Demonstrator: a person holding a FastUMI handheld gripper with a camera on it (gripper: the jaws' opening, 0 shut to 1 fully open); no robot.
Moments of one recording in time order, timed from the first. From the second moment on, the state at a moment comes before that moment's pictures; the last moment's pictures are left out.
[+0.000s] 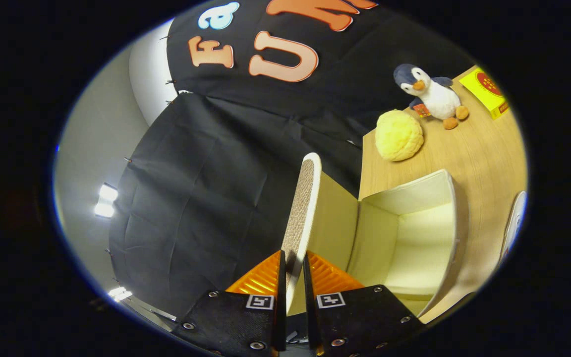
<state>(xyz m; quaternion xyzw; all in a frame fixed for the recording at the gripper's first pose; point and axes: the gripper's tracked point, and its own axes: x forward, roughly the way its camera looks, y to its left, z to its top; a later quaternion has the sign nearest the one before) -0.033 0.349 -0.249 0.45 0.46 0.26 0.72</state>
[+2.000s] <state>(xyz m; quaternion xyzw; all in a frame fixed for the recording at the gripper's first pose) -0.184 0.066 -0.420 0.04 0.55 0.04 0.83</state>
